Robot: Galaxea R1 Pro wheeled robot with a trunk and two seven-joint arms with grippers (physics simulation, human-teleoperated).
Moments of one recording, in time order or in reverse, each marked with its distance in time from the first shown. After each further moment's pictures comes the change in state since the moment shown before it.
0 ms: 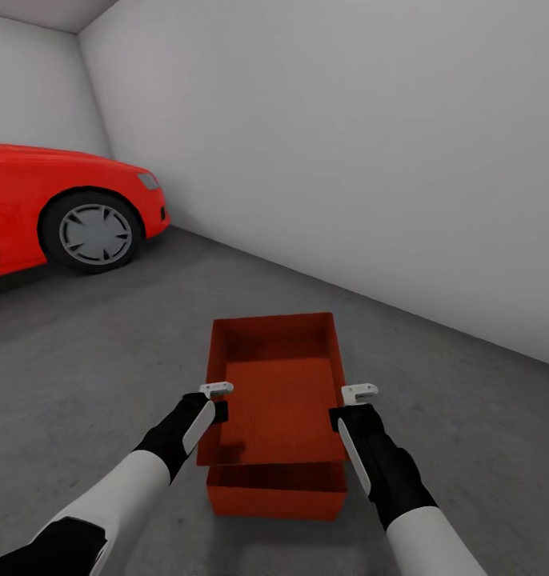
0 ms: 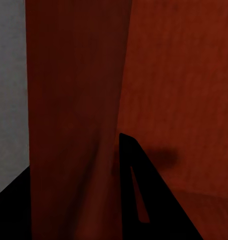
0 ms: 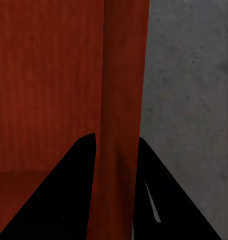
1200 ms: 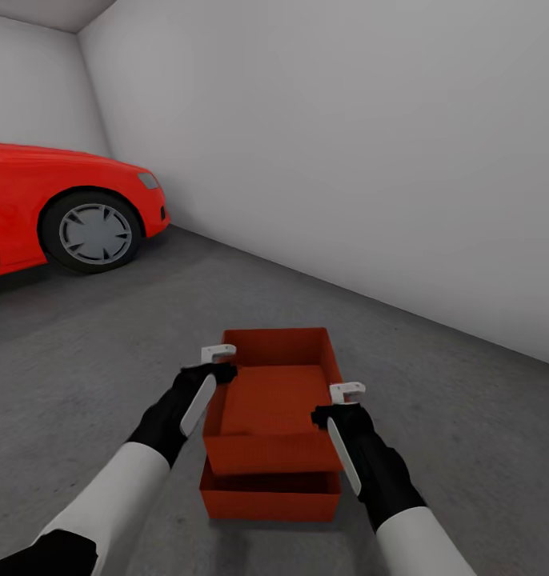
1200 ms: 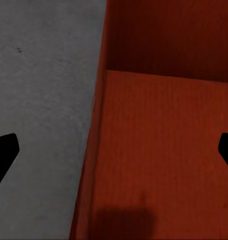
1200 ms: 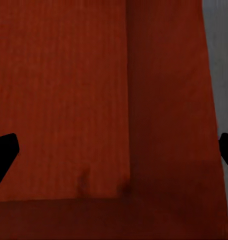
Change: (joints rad) left arm 0.008 -0.003 -0.001 -0.299 -0.043 0.012 0.010; right arm 0.000 0.038 0.026 -0.007 -0.039 -0.018 0.003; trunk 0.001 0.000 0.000
